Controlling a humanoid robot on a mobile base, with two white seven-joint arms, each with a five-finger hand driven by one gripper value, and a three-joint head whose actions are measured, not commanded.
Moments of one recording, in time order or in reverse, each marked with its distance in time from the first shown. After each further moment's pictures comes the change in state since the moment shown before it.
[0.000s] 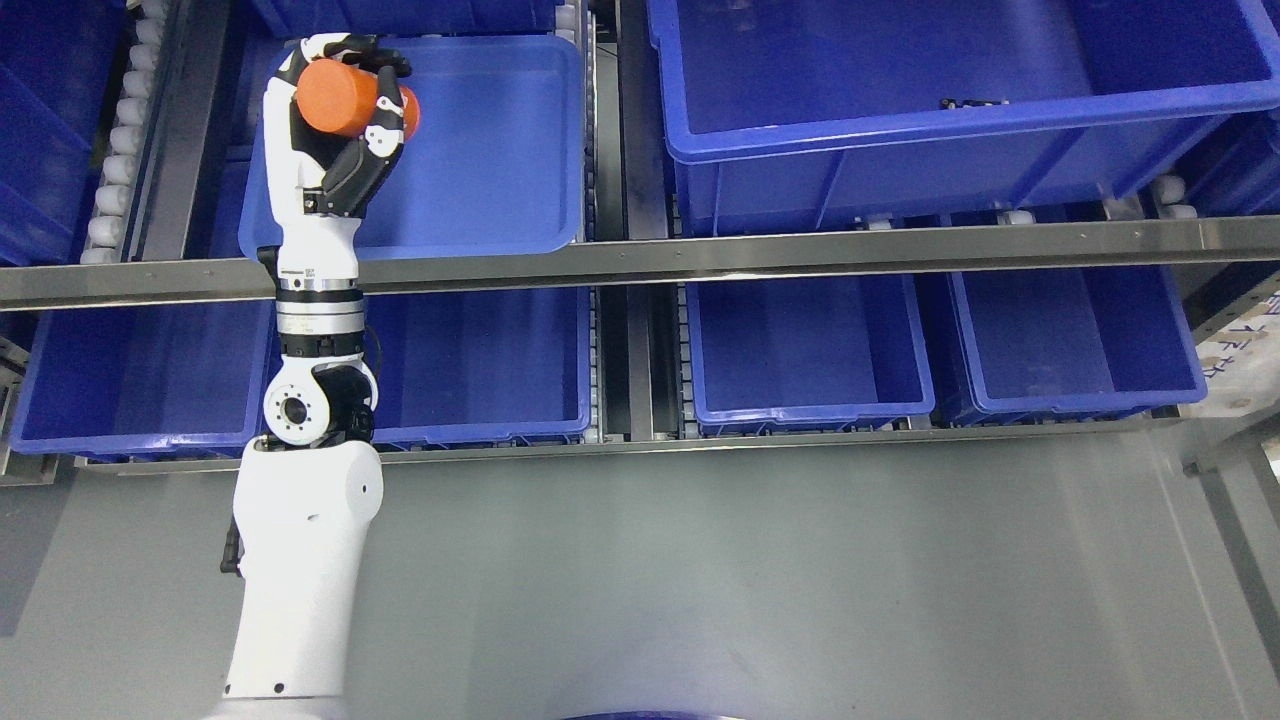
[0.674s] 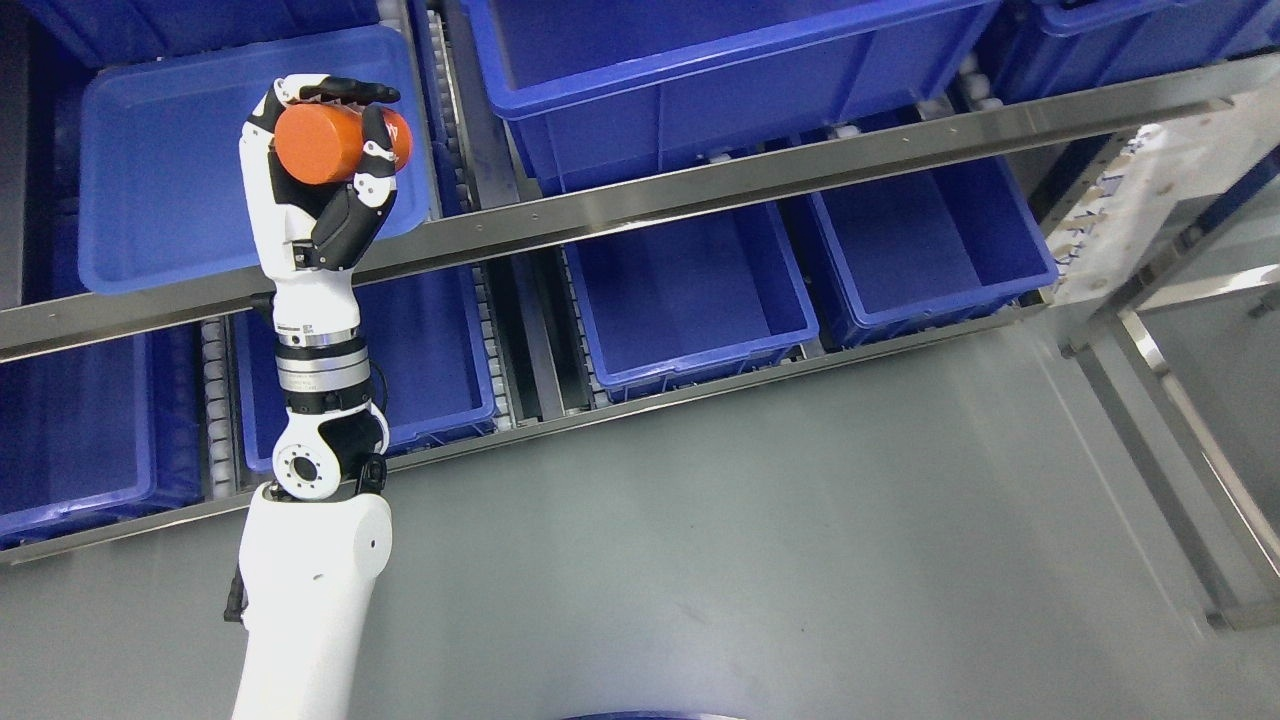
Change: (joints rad) left arm 0.114 0.000 -0.055 -0.150 0.003 -0.107 0.031; right arm -0.001 0.000 0.000 0.000 0.000 0.000 0.000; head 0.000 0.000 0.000
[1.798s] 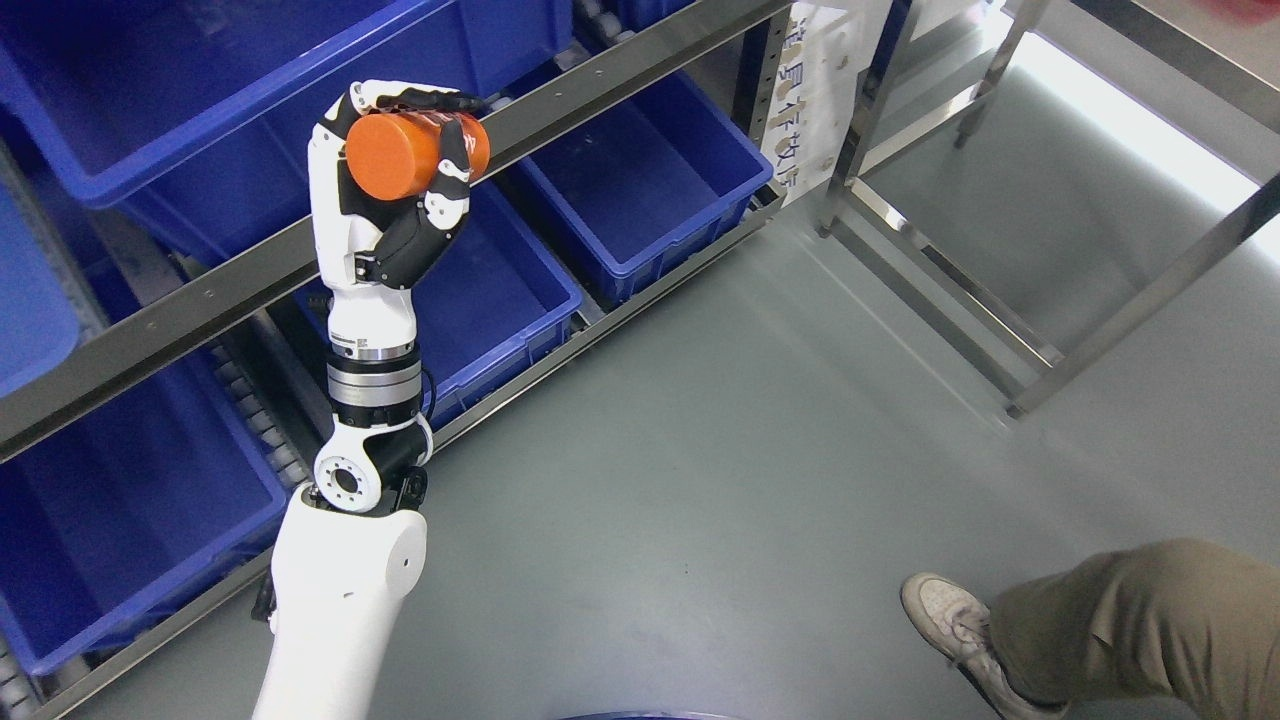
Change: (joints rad) left arm 0.019 0.000 -0.135 -0.076 0.000 -0.016 -0.003; right arm -0.001 -0.001 0.000 0.000 0.000 0.001 0.000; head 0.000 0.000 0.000
